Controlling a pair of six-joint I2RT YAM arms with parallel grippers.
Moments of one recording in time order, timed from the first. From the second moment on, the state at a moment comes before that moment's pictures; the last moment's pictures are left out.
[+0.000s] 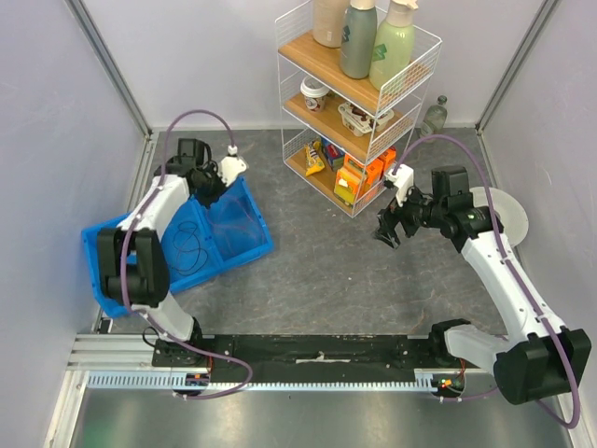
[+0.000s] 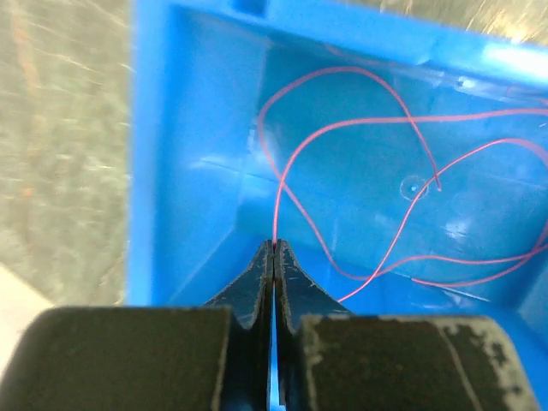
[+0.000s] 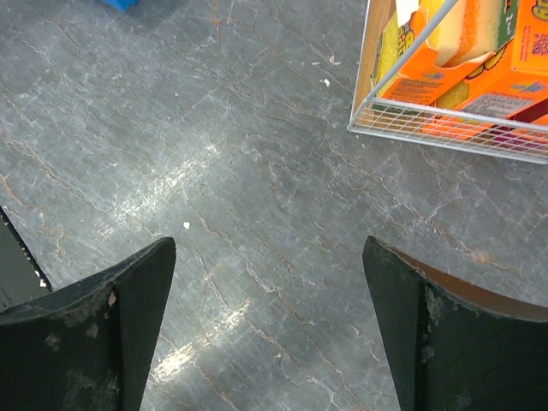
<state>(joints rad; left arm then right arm) -0.06 1.71 1.27 -0.64 0.22 0.87 0.19 1.12 1.00 -0.65 -0.60 -0.47</state>
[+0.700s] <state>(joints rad) -0.31 1.36 1.90 -0.83 0.38 0.66 0.36 1.04 1.02 -0.21 -0.71 -0.24</state>
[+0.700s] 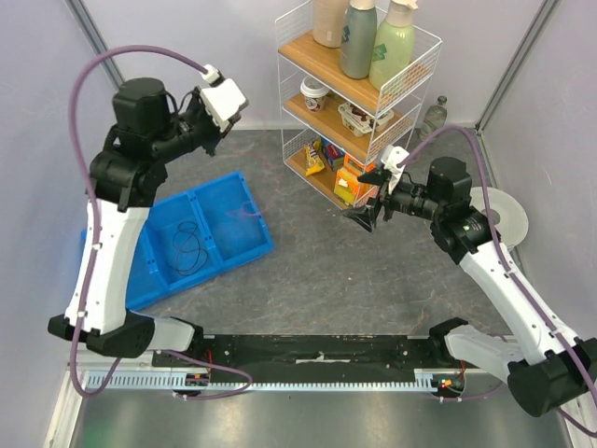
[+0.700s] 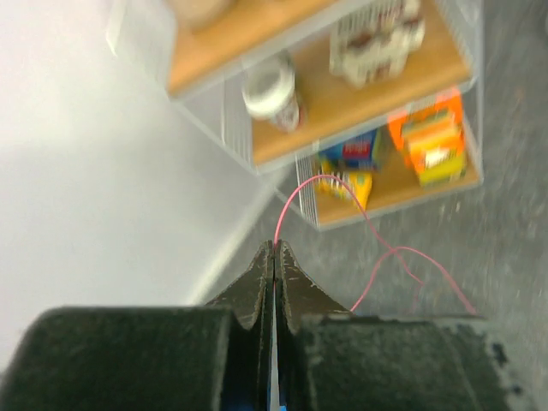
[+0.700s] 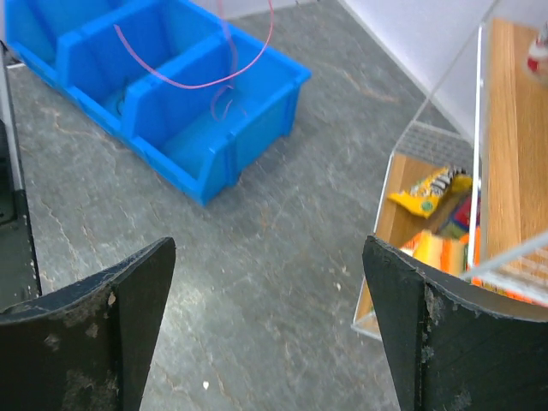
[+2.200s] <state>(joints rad) -0.59 1.58 2.01 -0.64 0.63 0.01 0.73 0.80 0.99 -0.56 -0.64 -1.21</state>
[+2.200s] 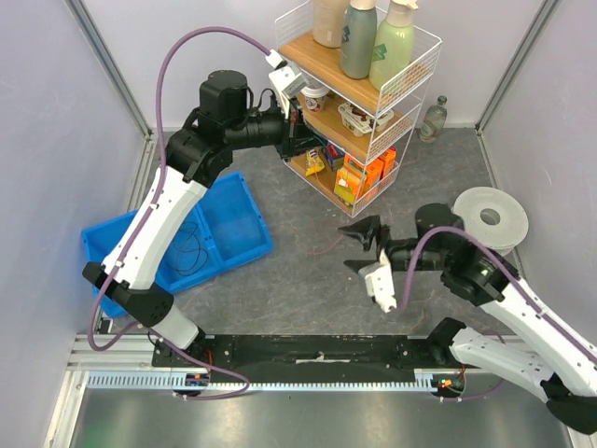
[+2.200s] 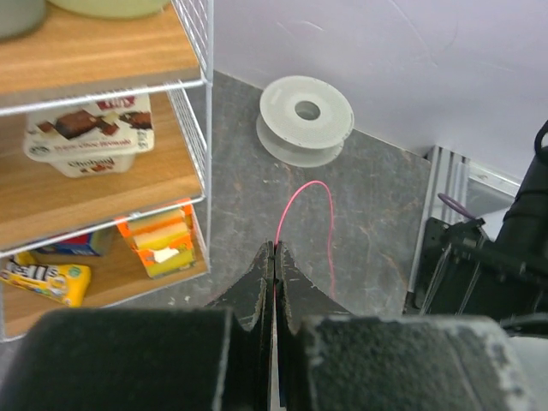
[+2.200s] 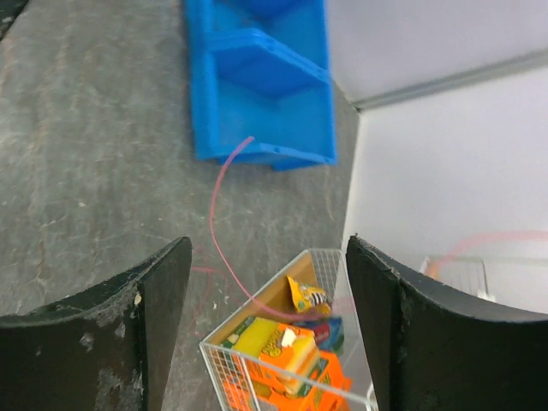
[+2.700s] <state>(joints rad) -0.59 1.59 1.93 -0.65 0.69 -0.08 0.99 0.96 0.88 -0.60 -0.36 -1.52</state>
